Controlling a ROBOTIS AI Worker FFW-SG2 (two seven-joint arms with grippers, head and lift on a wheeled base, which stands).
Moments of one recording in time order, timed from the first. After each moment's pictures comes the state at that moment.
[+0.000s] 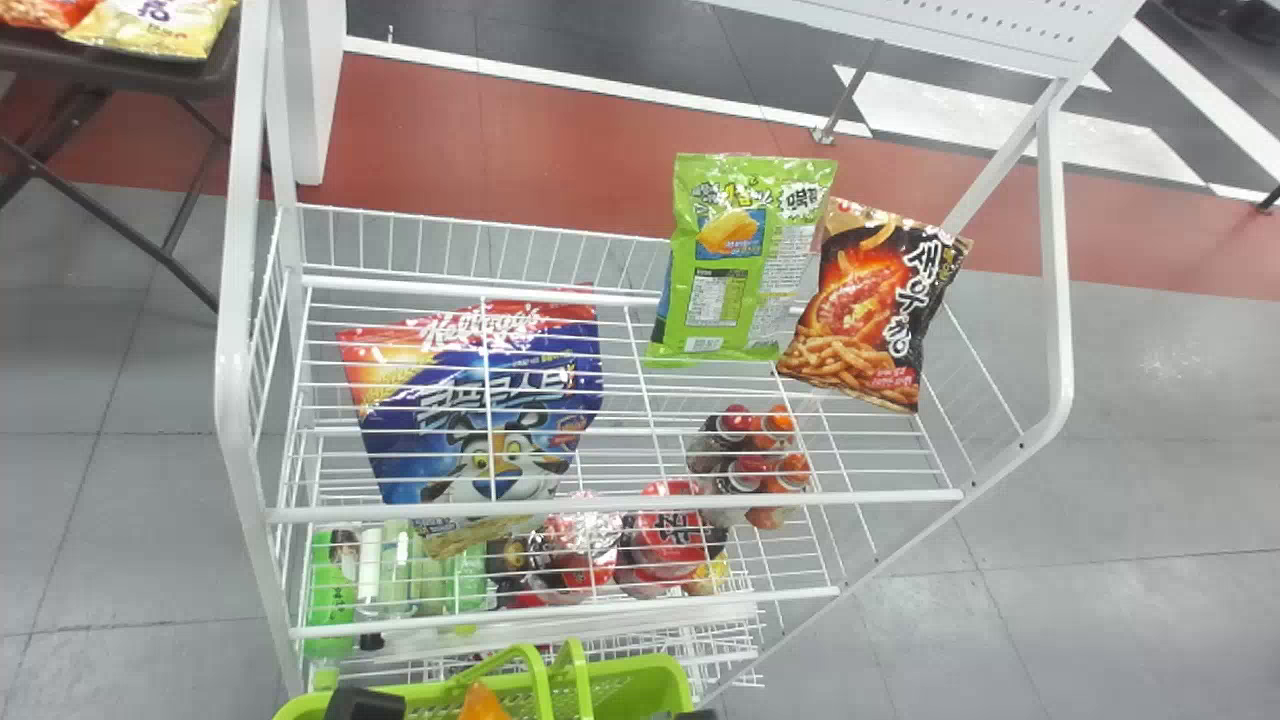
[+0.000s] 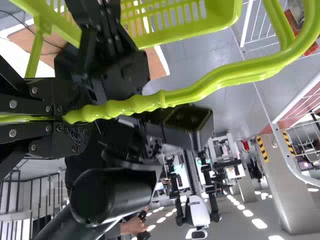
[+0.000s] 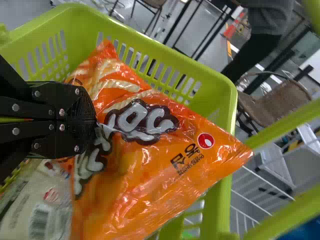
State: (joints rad) left arm 0.53 0.00 -0.32 -2.18 0.27 1.43 -0.78; right arm 0.65 -0.32 0.15 -1.78 -0.22 0.51 0.90
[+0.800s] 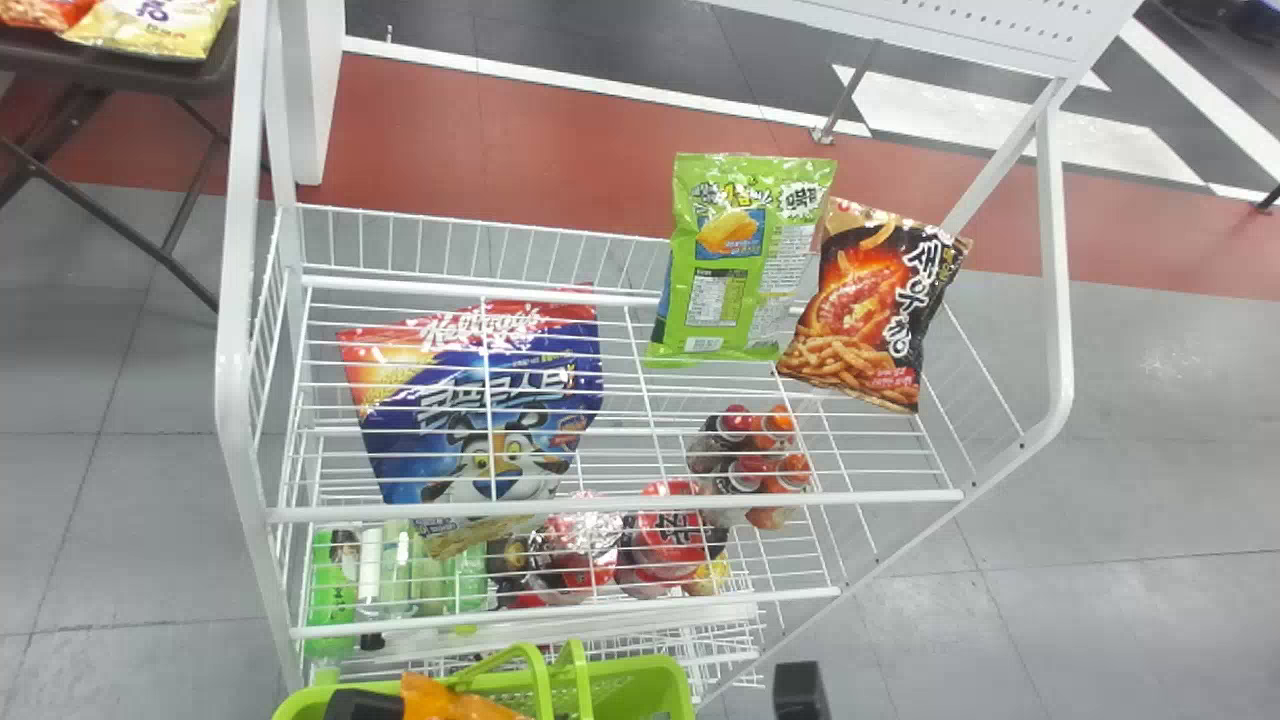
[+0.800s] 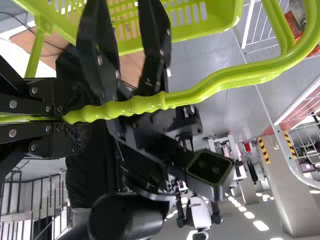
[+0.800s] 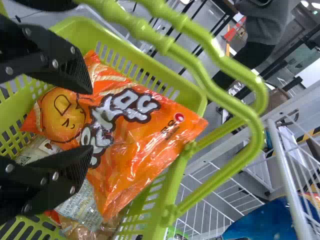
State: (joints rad) left arm 0.53 0.00 -0.32 -2.18 0.27 1.44 -0.77; right arm 0.79 -0.34 -0.08 -2.04 -0.22 0.56 0.96
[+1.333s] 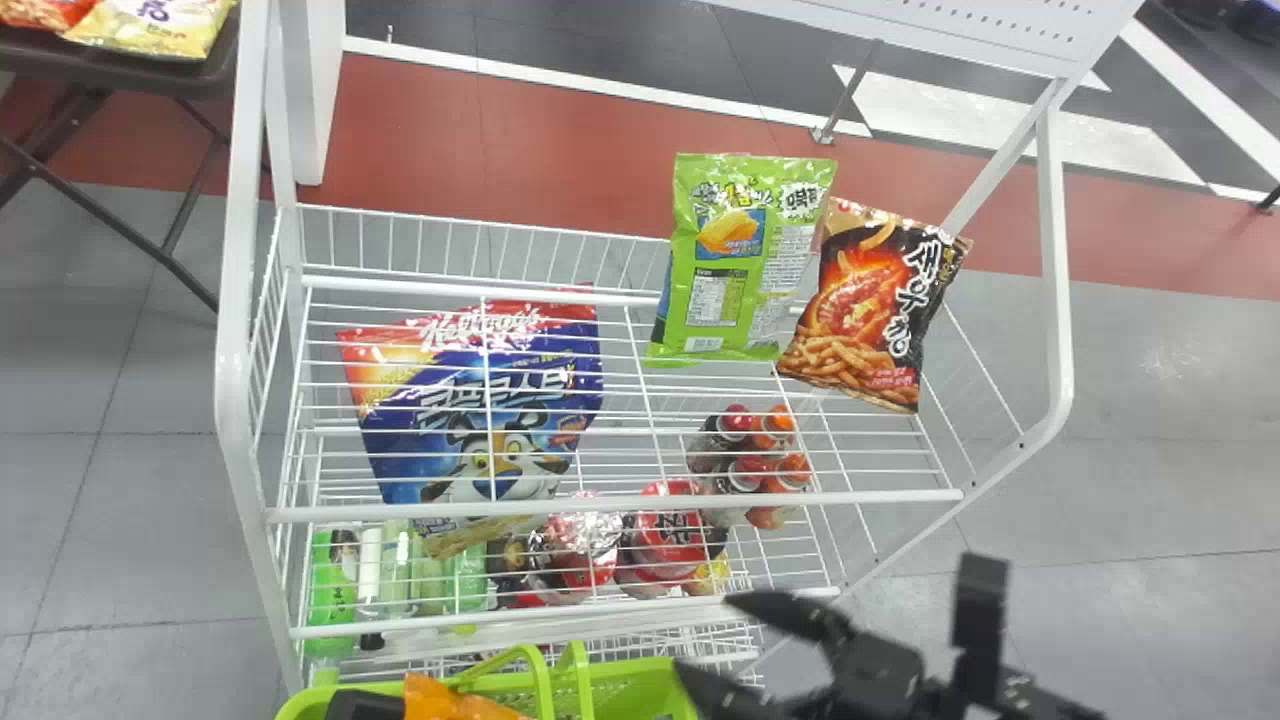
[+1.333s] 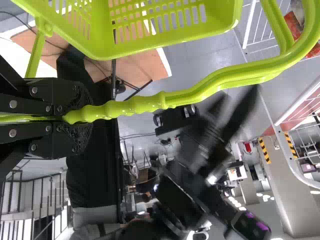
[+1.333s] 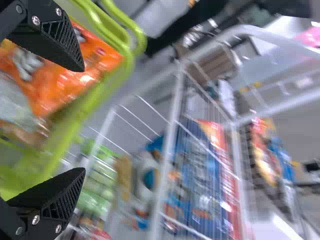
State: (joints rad) left arm 0.53 0.00 -0.32 -2.18 0.27 1.44 -0.77; right arm 0.80 -0.28 -0.37 -2.15 -0.36 0.37 0.83
